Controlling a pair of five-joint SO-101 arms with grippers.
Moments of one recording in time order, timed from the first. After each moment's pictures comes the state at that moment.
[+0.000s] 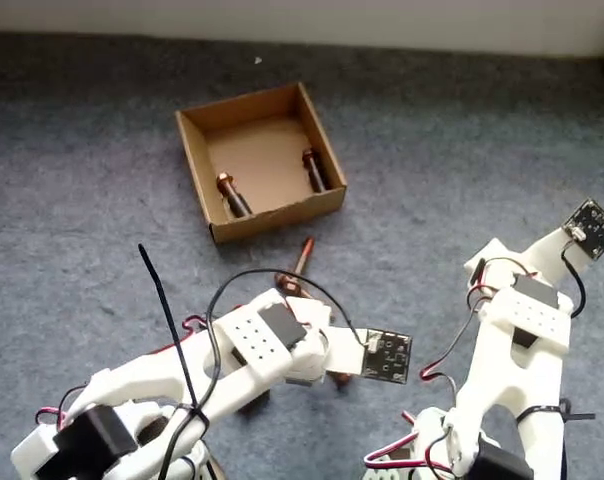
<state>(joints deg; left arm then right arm) 44.0 -18.2 52.3 49.9 -44.2 19.8 -27.9 53.7 37.3 -20.8</state>
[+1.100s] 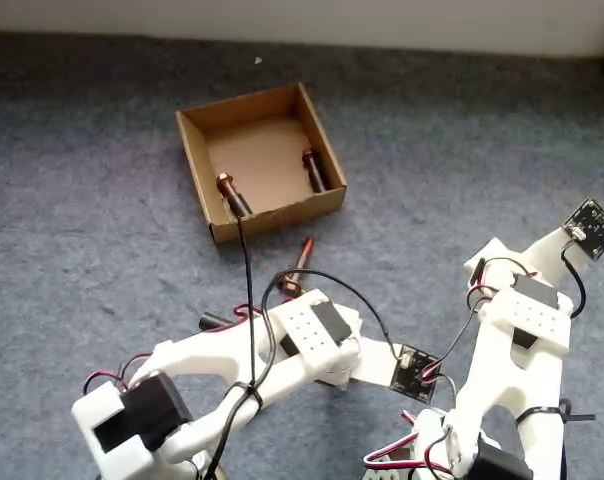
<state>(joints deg) 48.3 0.6 39.4 50.9 -48.6 19.8 -28.2 53.7 37.3 -20.8</state>
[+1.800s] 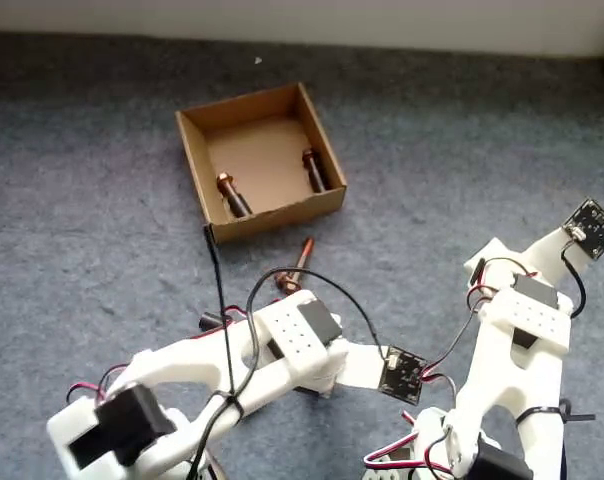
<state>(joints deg) 48.3 -6.1 41.7 62.7 -45.7 19.8 -28.2 53.7 37.3 -20.8</state>
